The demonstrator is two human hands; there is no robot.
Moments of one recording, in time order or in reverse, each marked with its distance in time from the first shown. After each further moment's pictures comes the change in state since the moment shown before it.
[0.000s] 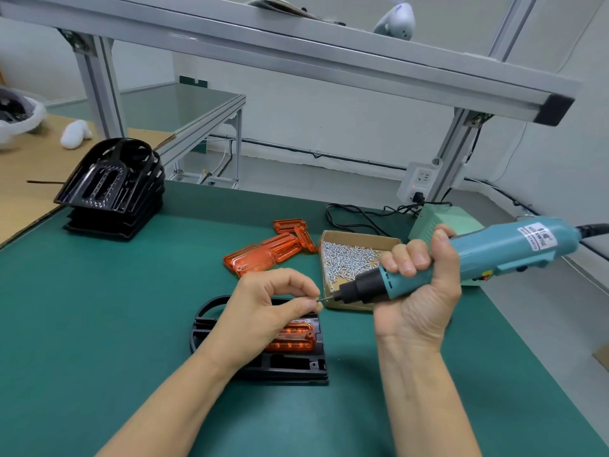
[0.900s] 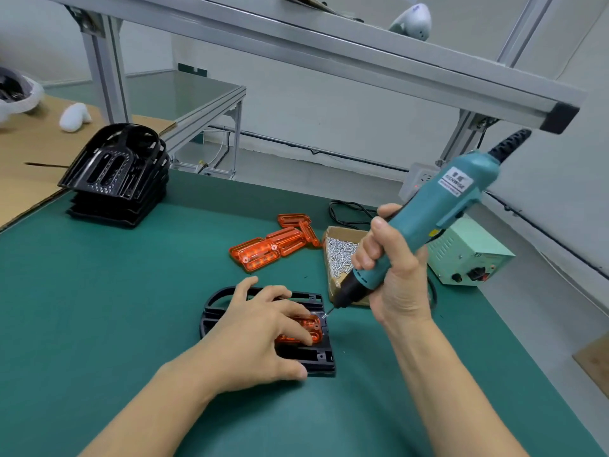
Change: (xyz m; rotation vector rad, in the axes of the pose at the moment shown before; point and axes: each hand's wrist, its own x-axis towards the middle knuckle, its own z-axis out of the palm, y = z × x) left_hand -0.020 -0.023 -0.016 0.894 -0.384 0.029; right_hand 0.013 0.019 -0.004 -0.471 -0.268 0.162
